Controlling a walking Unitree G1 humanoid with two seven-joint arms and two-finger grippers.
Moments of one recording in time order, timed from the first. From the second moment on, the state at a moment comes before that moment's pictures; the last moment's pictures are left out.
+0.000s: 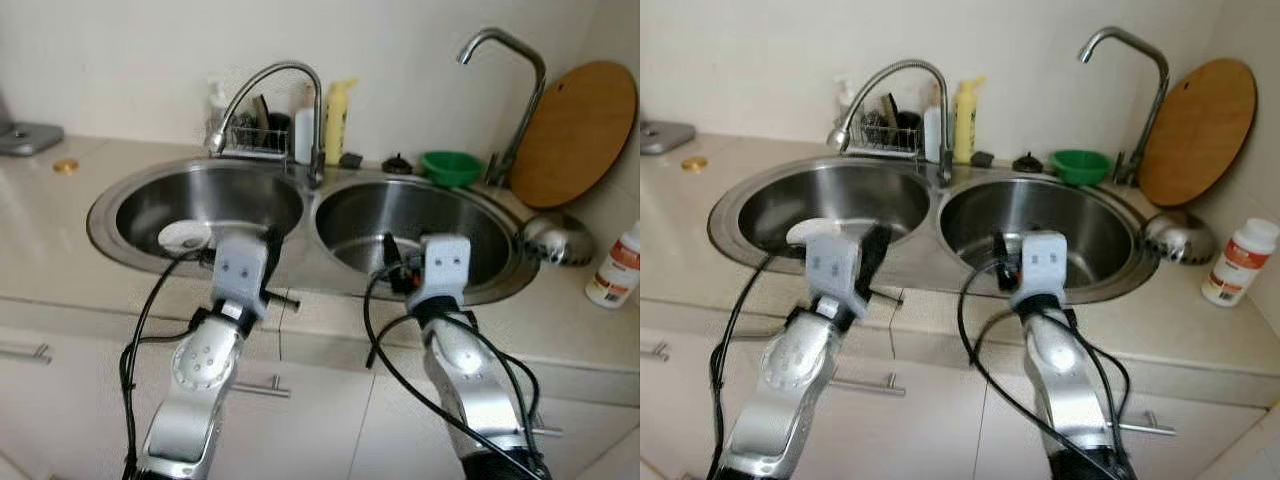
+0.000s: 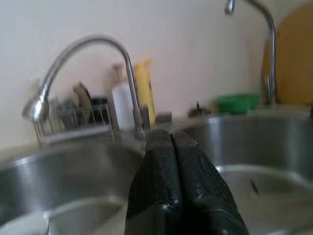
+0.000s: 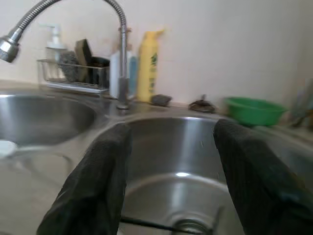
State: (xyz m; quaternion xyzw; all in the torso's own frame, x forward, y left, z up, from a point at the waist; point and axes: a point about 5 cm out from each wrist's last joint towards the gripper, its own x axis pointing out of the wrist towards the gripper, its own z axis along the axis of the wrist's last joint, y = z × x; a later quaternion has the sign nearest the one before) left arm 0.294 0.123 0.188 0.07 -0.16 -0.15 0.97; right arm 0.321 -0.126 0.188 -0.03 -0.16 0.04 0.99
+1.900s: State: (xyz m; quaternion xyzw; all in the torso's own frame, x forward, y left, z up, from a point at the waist) left arm 0.252 0.087 0.122 0.17 -0.09 -0.31 0.93; right arm 0.258 -0.160 0.130 -0.18 -0.12 -0.02 0.98
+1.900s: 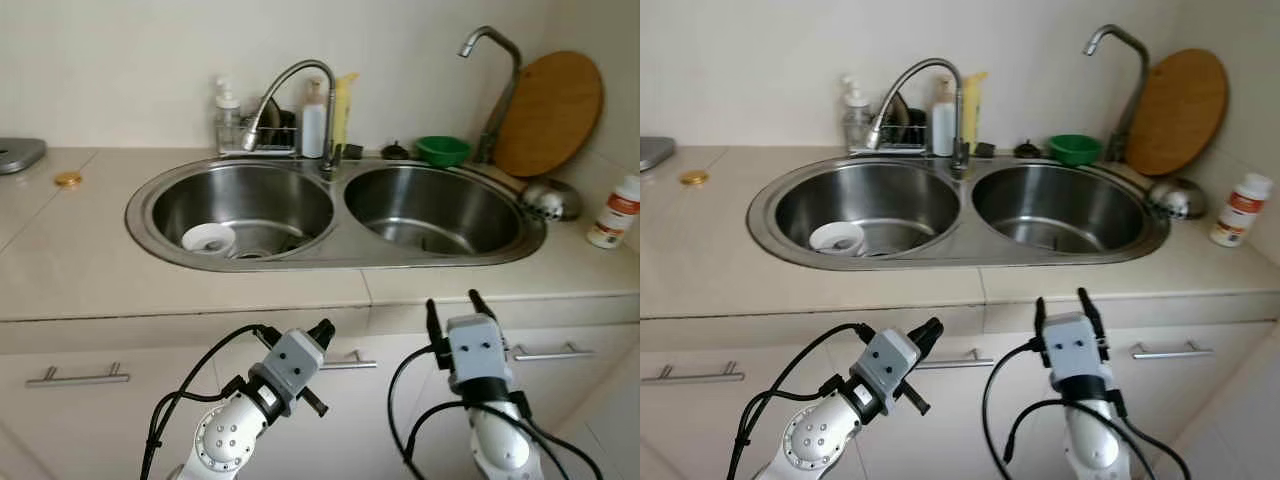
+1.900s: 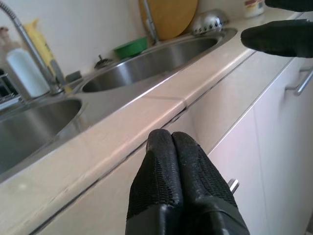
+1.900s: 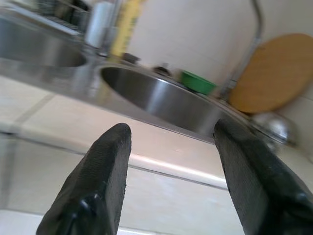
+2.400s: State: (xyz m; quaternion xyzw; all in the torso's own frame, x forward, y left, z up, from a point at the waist) left arm 0.242 0.092 0.105 0.17 -0.06 -0.33 0.93; right arm 0.241 -0.159 0.095 -0.20 -0.07 -0.01 0.98
